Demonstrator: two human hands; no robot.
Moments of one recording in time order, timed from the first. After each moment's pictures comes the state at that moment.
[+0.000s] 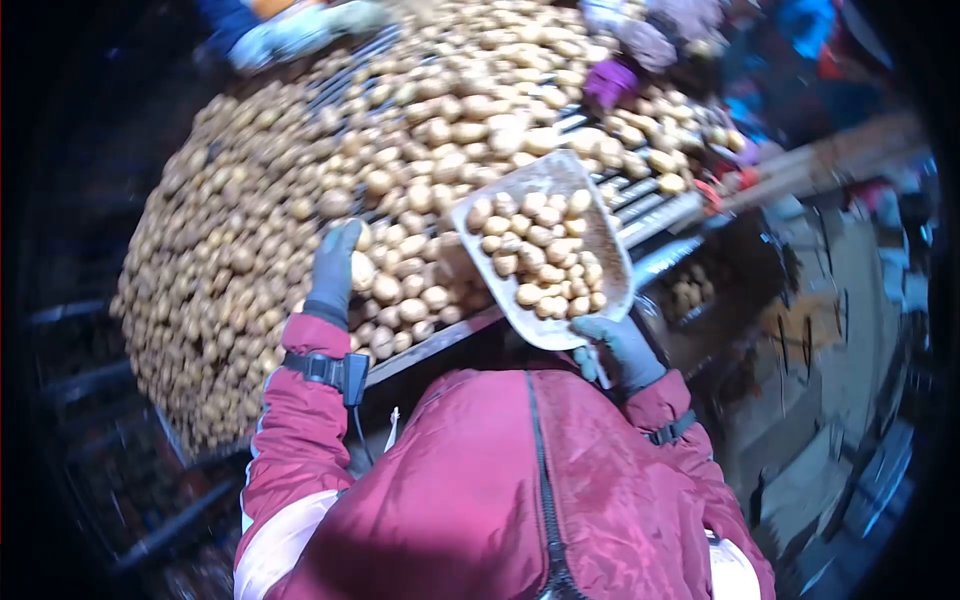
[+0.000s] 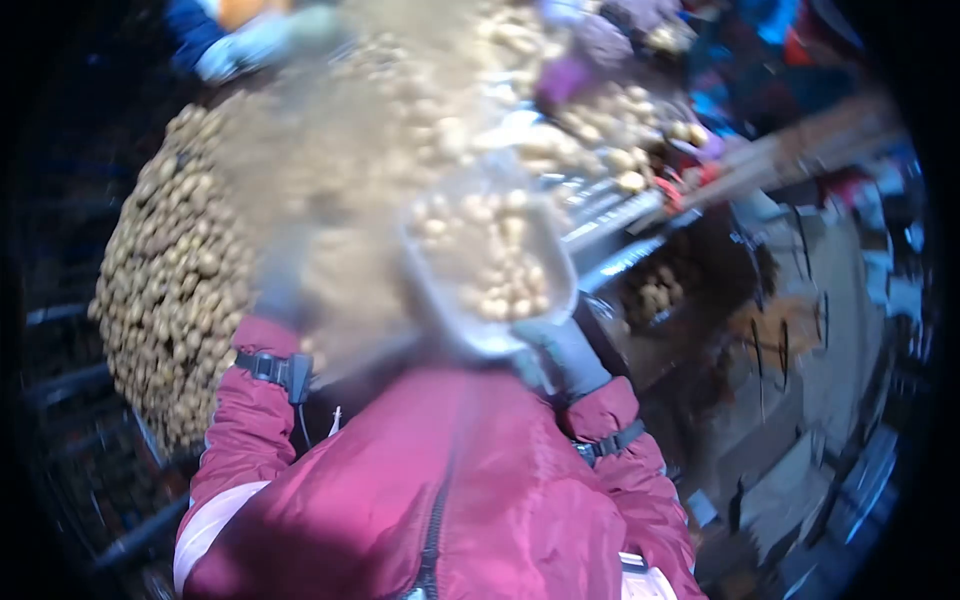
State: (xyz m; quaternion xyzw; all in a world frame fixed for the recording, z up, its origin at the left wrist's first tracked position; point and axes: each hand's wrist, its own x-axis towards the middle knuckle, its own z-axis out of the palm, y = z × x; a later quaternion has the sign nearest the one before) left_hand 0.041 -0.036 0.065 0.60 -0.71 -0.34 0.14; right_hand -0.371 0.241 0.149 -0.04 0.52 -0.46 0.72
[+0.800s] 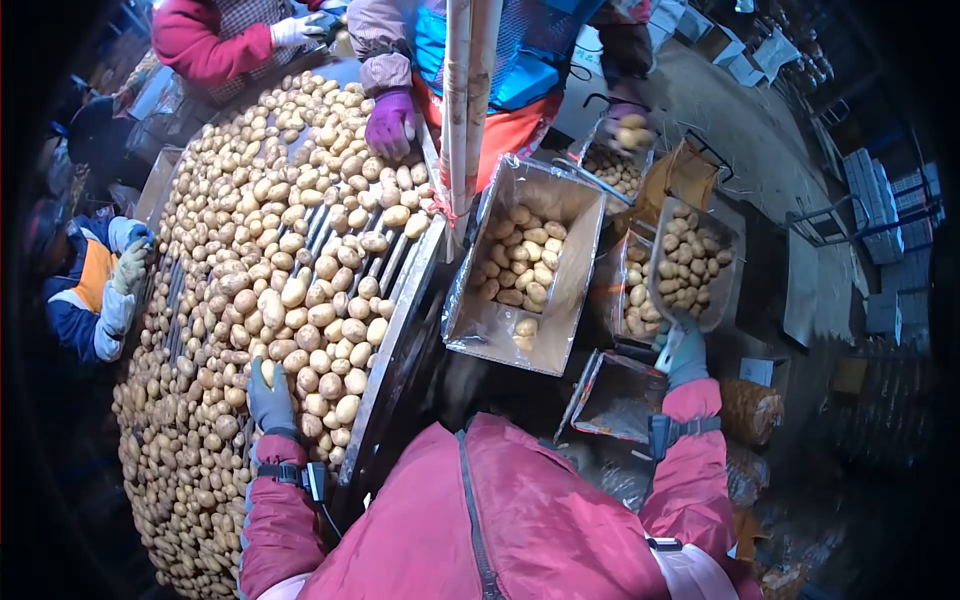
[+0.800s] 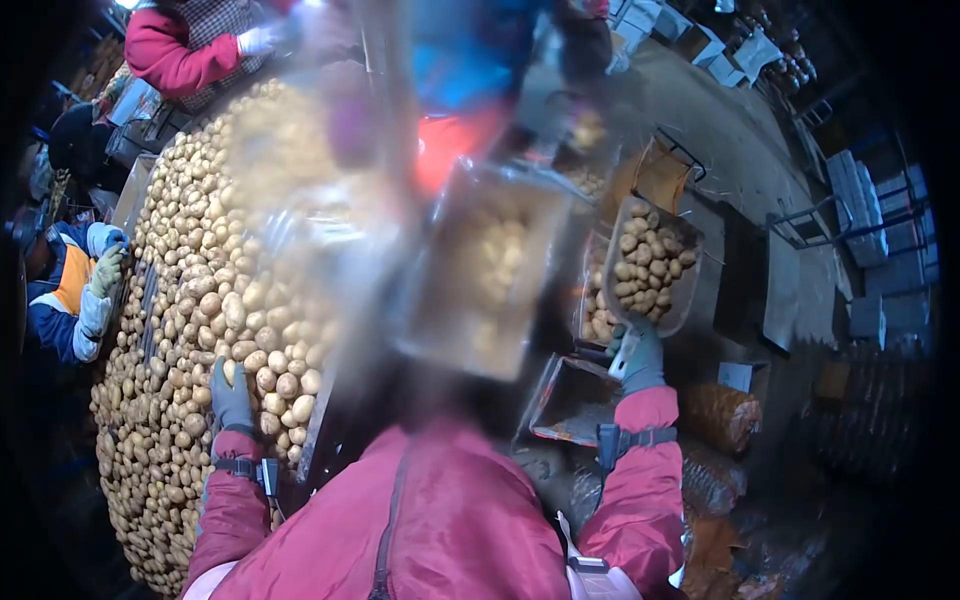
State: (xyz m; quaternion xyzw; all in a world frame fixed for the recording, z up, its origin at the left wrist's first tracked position) left_hand -0.131 -0.052 0.046 0.50 -0.85 -0.08 0.16; right_hand -0.589 0.572 0.025 0.28 0.54 -0.76 0.23
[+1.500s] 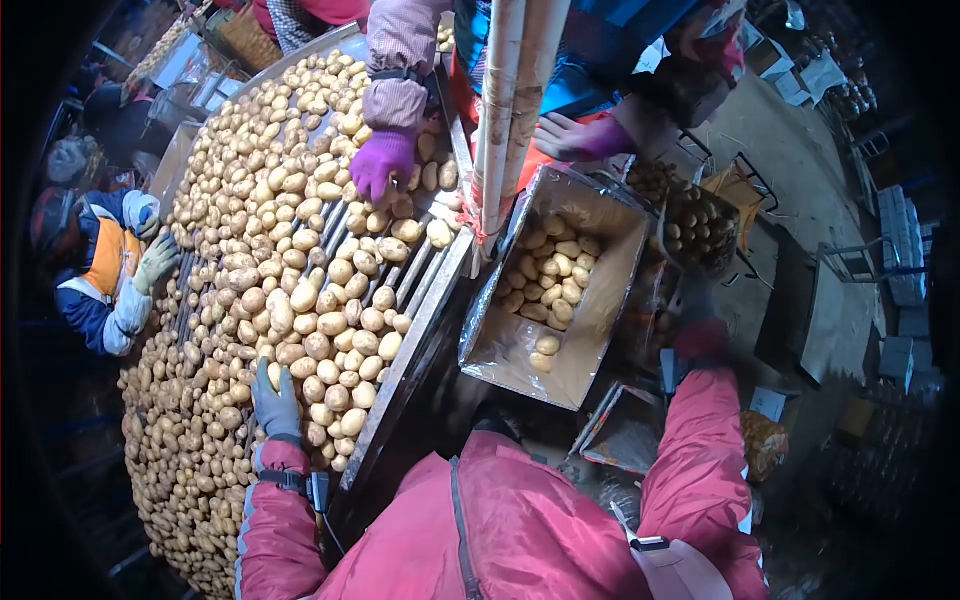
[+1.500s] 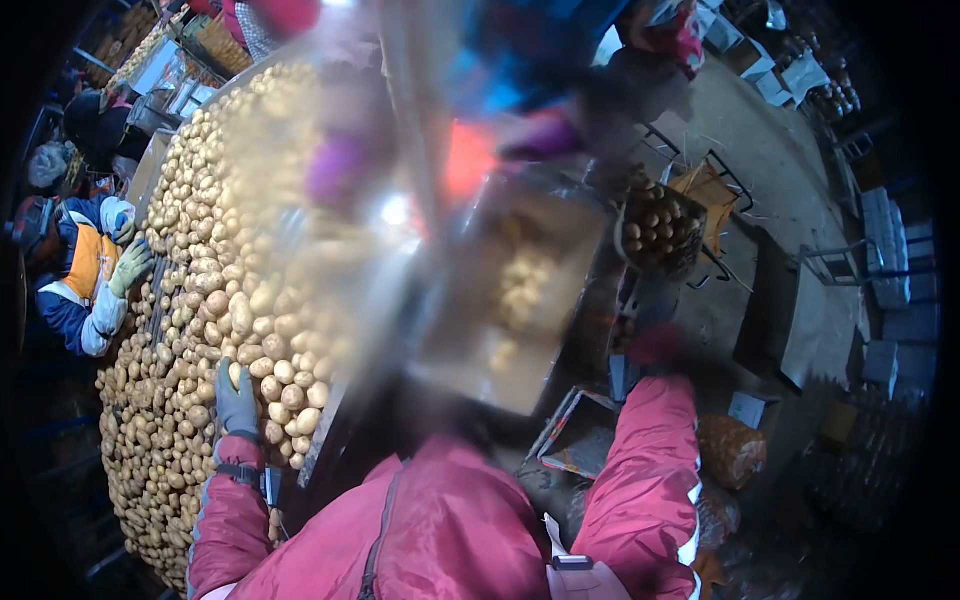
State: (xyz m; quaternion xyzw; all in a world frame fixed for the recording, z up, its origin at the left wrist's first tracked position) left_hand -0.146 -0.035 0.063 0.53 -0.83 -0.09 0.13; right_hand -0.750 0.494 -0.055 0.18 0.55 -0.78 0.23
